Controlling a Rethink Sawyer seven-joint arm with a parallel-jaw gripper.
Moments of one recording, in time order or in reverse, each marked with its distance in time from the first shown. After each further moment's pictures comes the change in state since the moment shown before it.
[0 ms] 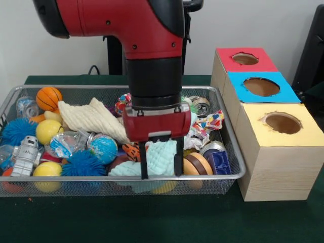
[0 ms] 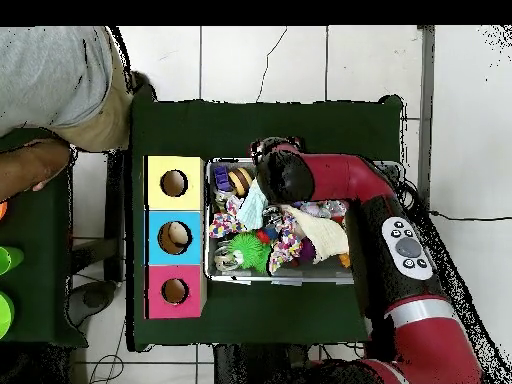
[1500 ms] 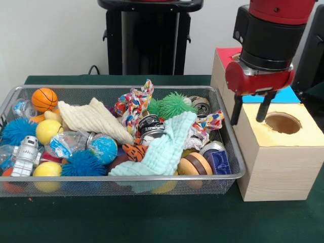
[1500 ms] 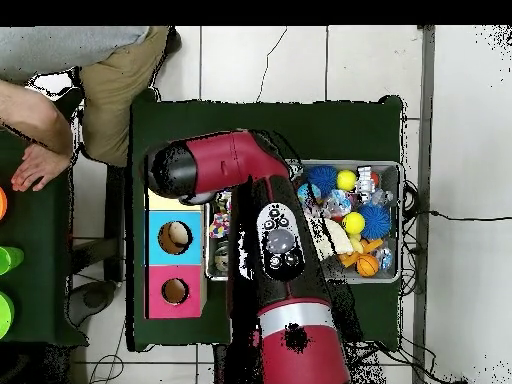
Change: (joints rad) arm 0.384 -0.084 -0.197 -0.080 0.122 0.450 0.001
